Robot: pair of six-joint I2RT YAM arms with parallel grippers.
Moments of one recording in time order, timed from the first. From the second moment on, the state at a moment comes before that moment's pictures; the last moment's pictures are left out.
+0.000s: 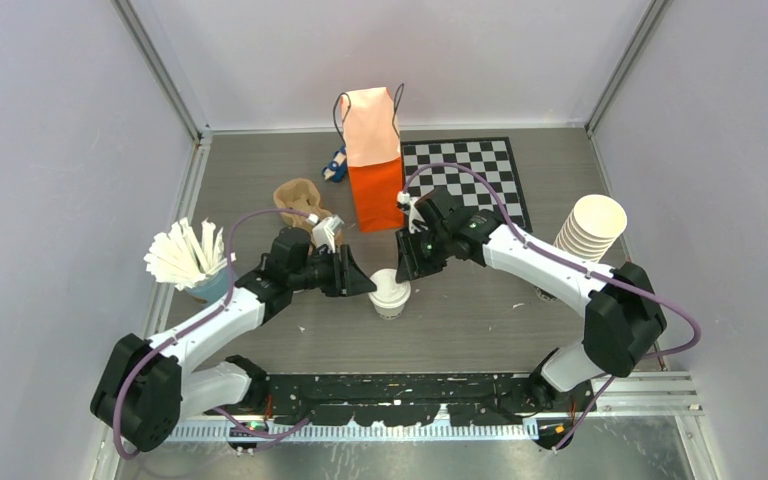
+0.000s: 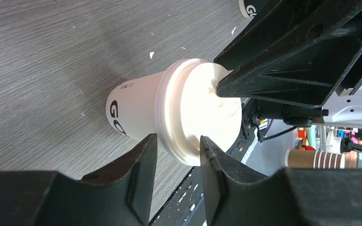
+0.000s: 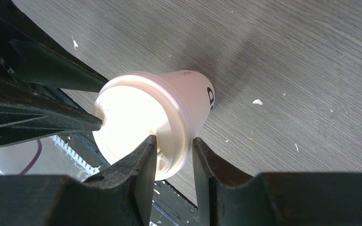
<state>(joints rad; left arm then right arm) -0.52 1.11 0.54 0.02 0.55 -0.64 0.73 1.51 1.15 -0.59 -0.28 0.40</state>
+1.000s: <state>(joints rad) -0.57 1.08 0.51 0.01 0.49 -0.71 0.73 1.45 1.04 -0.46 -0.31 0.40</state>
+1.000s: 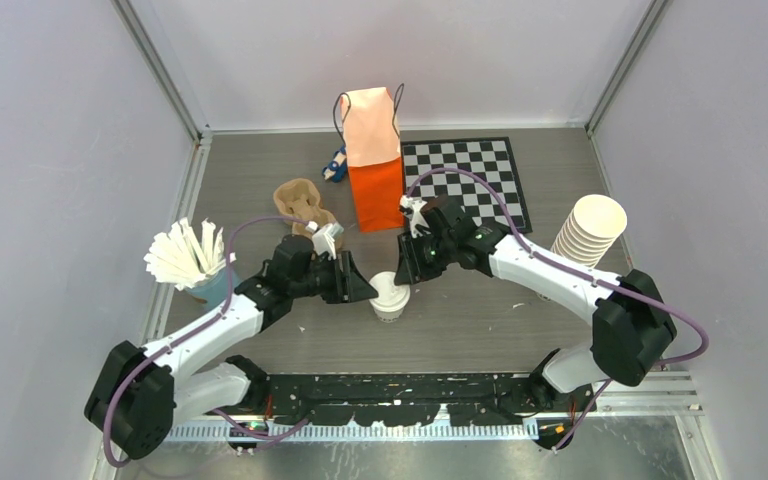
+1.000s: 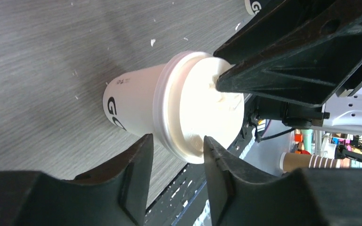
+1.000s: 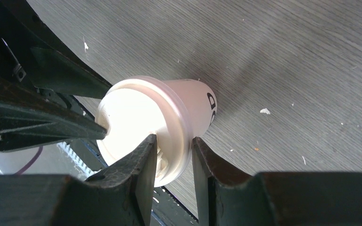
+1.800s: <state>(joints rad) -0.58 1.19 0.62 -0.09 0.45 -0.68 0.73 1.45 1.10 -0.59 -0.31 0.34</state>
